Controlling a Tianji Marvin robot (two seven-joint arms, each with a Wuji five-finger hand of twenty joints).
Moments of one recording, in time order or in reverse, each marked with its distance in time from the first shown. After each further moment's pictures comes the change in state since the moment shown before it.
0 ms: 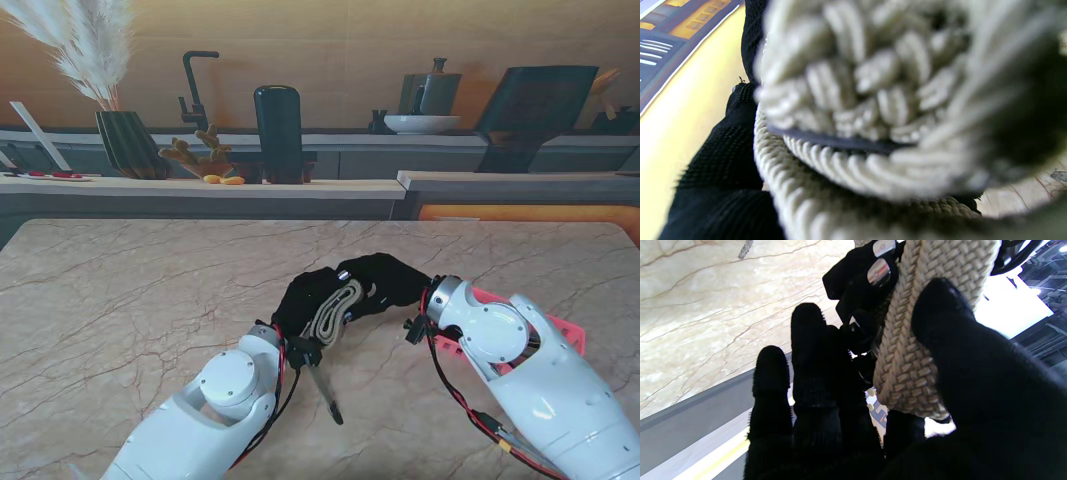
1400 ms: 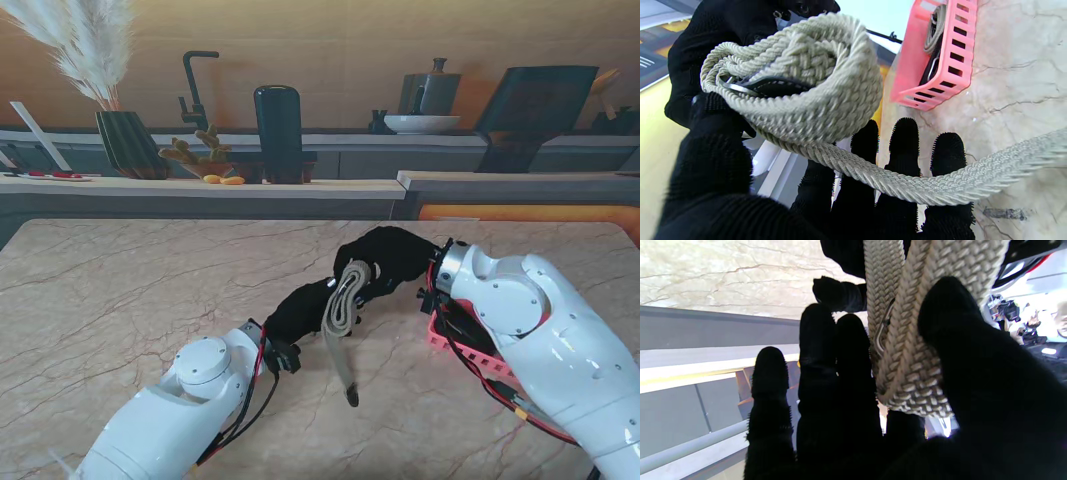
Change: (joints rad) left arm -0.033 0.049 -0.067 0.070 -0.151 0.139 -0.388; right arm 0.101 0.029 0.026 -0.045 -0.261 -0.175 0.030; left_hand -0.105 0.053 -0.165 0.092 -0.279 -0.078 -0.565 0.061 -0.406 -0.031 -0.381 0.015 -0.585 0.018 -0.567 0.073 -0.746 0.028 -0.666 0.153; right_hand -0.018 0.010 -0.030 -0.003 0.017 -0.001 0.000 0.054 0.071 -0.162 0.144 0.027 -0.010 -0.064 0.058 0.040 -0.012 0.015 -0.013 0.011
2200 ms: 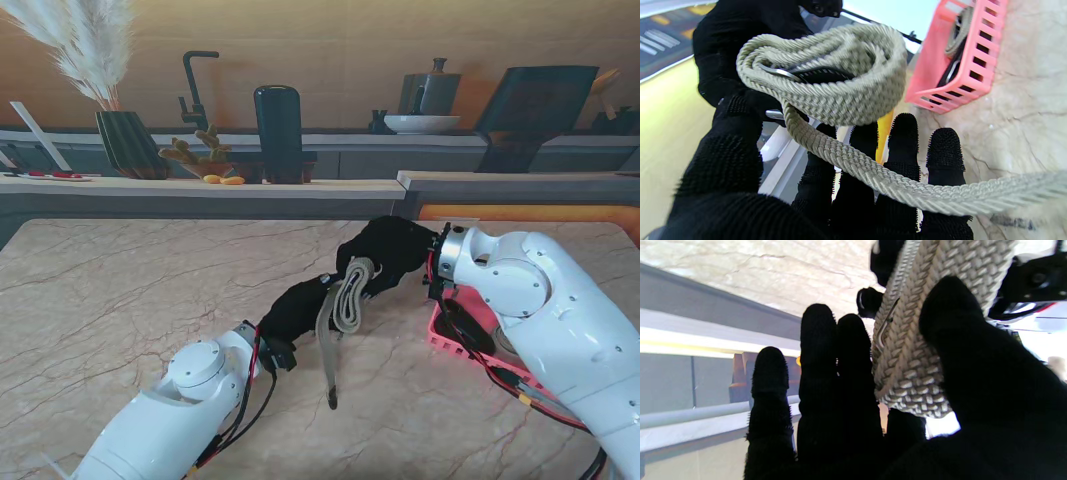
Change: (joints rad) left arm 0.018 0.006 -0.010 -0.009 -0.106 -0.020 0.010; right arm 0.077 0.021 -0.029 0.003 -0.132 -0.076 0.017; left_hand 0.030 0.033 0.042 -0.002 0.045 0.001 0.036 0.020 0.049 -0.010 0.022 -0.025 0.036 -0.010 0.041 -0.007 0.046 -0.040 0.066 0.013; right_hand -0.001 0.000 -0.010 0.000 0.000 -0.011 0.000 0.000 0.000 -0.008 0.001 0.011 0.000 -0.007 -0.011 0.000 0.000 0.000 0.000 0.000
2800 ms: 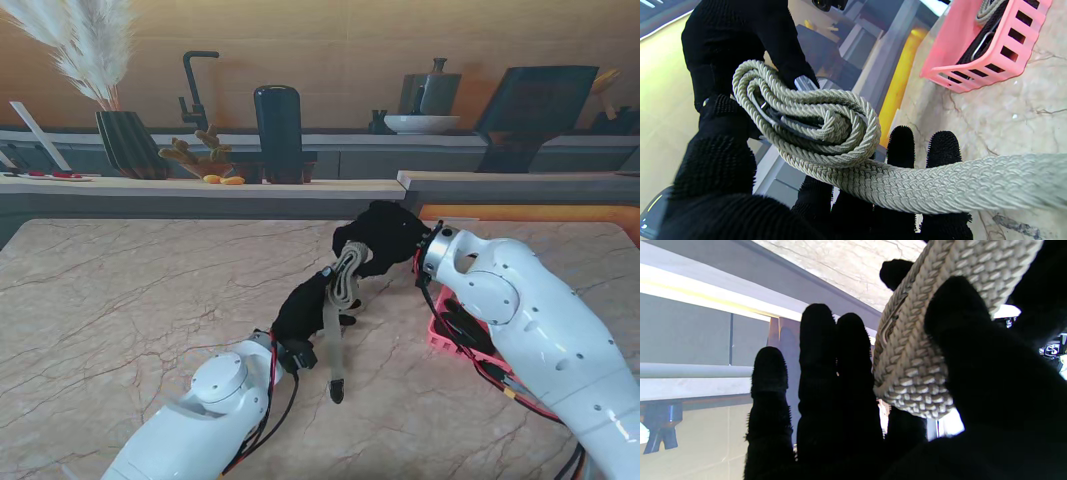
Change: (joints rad) left arm 0.028 -0.055 0.052 -0.027 -0.026 -0.064 0.254; right arm 0.013 -0.041 -0.053 0.058 -0.299 0.093 -0.313; left_hand -0.032 0.000 -0.055 0.000 -0.140 -0.001 -0.098 -0.037 -0.144 -0.013 -0.054 -0.014 -0.111 -0.024 -0.096 -0.026 -0.029 -0.007 -0.053 -0.012; right_hand -0.025 0.000 0.000 -0.001 0.001 -0.014 0.000 0.000 0.008 0.003 0.003 0.000 0.001 0.003 0.000 0.001 0.001 0.008 0.000 -0.001
